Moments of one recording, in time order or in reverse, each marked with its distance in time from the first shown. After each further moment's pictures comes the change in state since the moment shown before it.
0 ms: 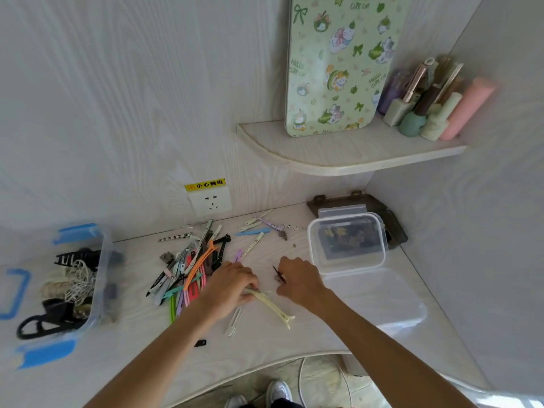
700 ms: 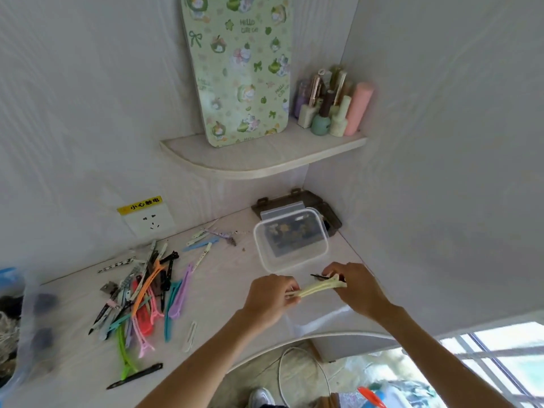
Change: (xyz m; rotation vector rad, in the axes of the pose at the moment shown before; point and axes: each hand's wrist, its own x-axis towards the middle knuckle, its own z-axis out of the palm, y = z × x) left_hand 0.057 0.150 0.012 -0.255 -0.031 0.067; right_hand -0.115 0.160 -0.021 0.162 0.317 0.165
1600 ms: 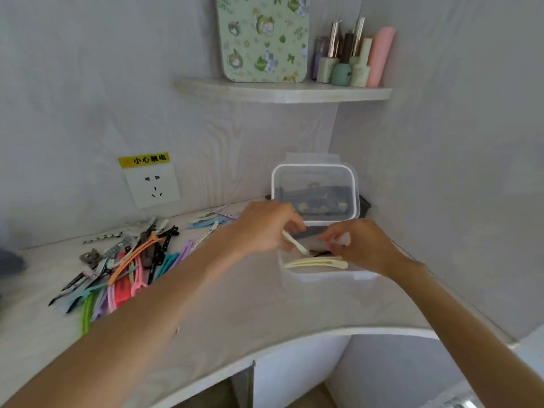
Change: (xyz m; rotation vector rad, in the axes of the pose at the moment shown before) left_hand 0.017 -0.041 -0.027 0.382 0.199 0.173; right_hand 0.051 0.001 0.063 -0.018 0.422 -0.342
